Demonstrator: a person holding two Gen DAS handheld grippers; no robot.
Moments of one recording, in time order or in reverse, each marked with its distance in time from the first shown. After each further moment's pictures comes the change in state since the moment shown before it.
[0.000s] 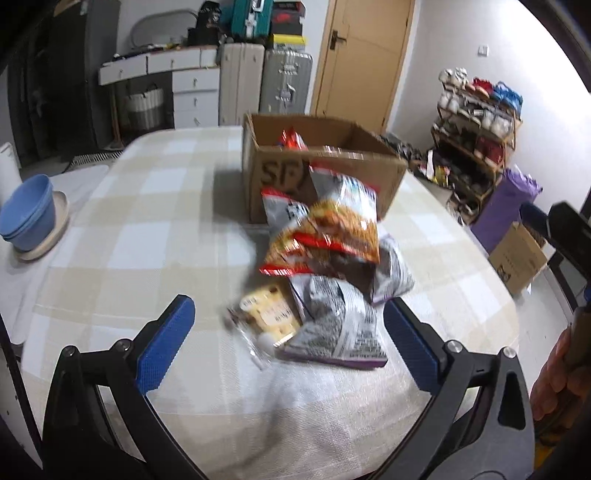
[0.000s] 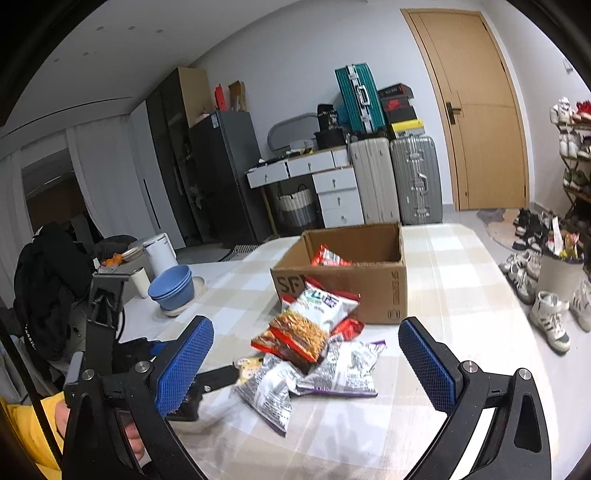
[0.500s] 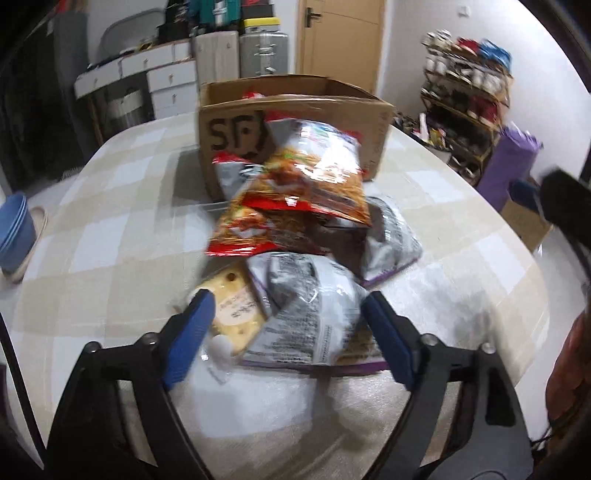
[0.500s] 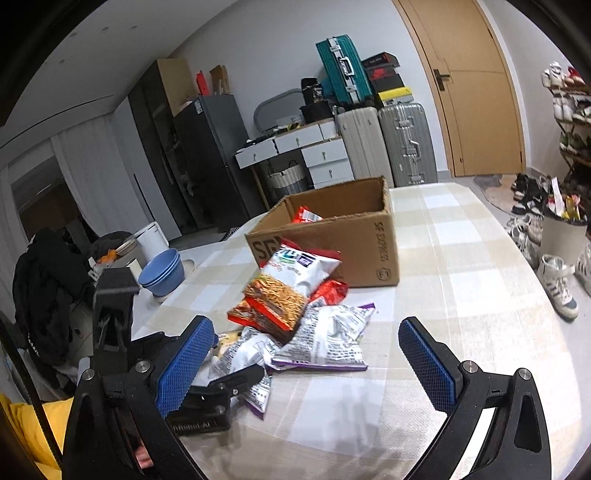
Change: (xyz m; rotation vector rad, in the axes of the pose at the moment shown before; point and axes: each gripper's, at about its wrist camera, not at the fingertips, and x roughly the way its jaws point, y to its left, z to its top) left arm 0.076 -0.047 -0.015 0.145 0.044 0.028; right arm 0.031 -0.035 -0.026 0.088 0.082 0.002
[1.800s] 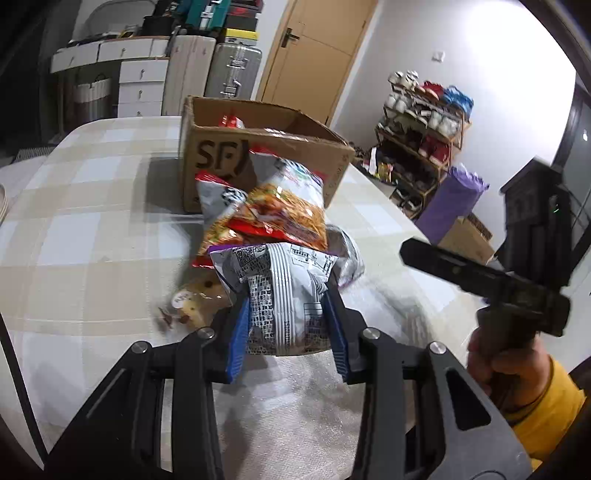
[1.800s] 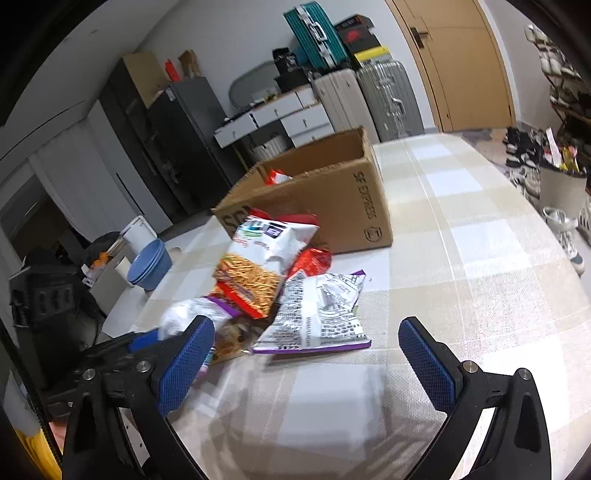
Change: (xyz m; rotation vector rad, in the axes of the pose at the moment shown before) left arm -0.003 0.049 0.009 -0.136 -0.085 -0.287; right arm 0.041 -0.021 -0.005 0.115 0.140 -0.013
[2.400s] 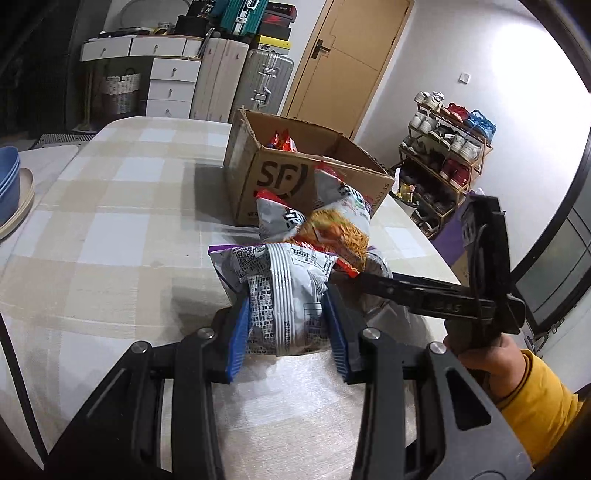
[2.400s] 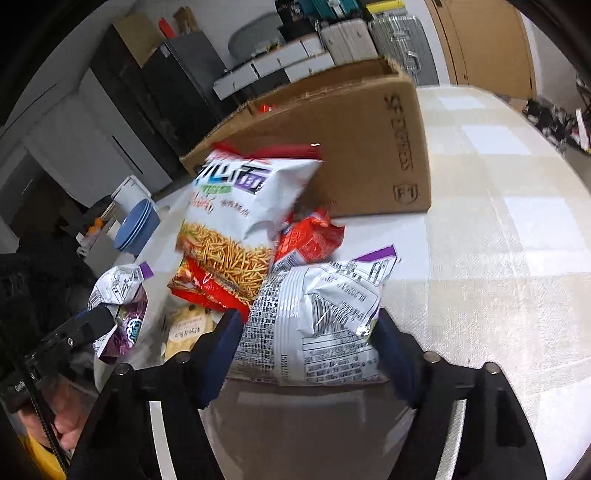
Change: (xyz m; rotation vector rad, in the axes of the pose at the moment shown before) left arm -0.030 0.036 0.006 -0.081 -0.037 0.070; right arm 0.078 -0.008 0.007 -0.034 0.197 0.016
